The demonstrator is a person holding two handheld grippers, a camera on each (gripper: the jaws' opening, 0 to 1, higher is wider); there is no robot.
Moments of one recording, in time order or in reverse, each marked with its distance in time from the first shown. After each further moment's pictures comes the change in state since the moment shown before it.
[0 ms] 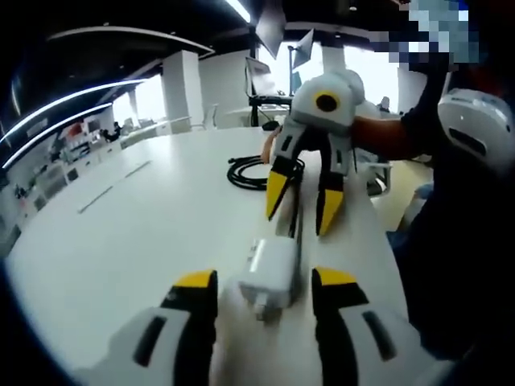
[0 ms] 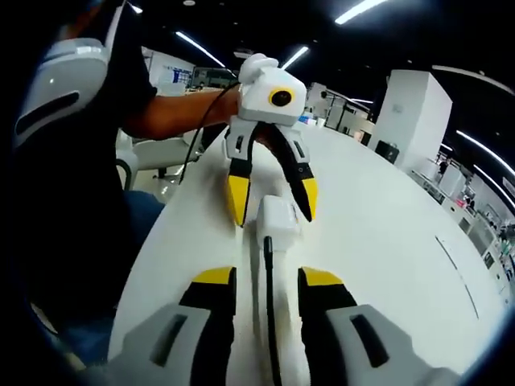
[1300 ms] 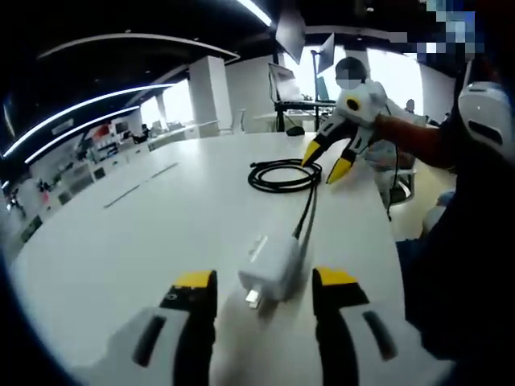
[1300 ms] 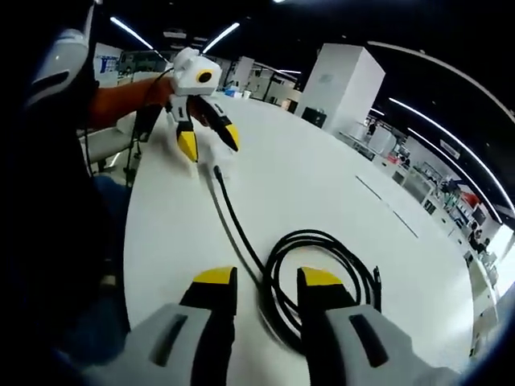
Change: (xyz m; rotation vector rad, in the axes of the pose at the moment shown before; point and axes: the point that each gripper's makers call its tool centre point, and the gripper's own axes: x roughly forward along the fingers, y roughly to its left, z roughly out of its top) left arm -0.014 0.001 -0.001 -0.022 -0.029 0.148; right arm -0.105 -0.010 -0.067 0.163 0.163 -0.392
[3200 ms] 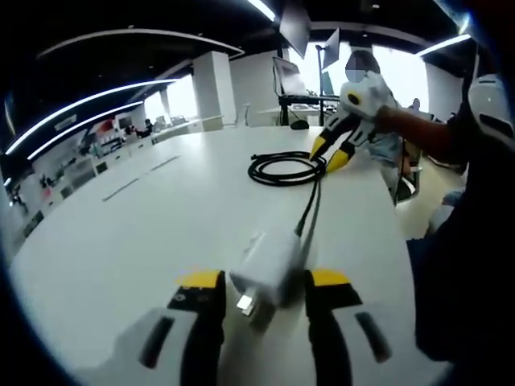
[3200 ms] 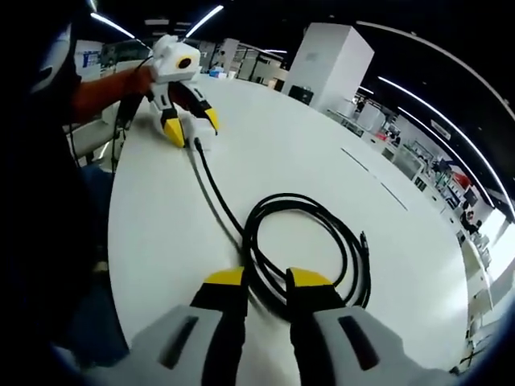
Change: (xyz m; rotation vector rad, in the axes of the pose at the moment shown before) left arm 0.017 -0.001 -0.006 -0.009 0.024 0.018; right arm -0.005 -0.016 -0.029 0.045 0.114 -0.039
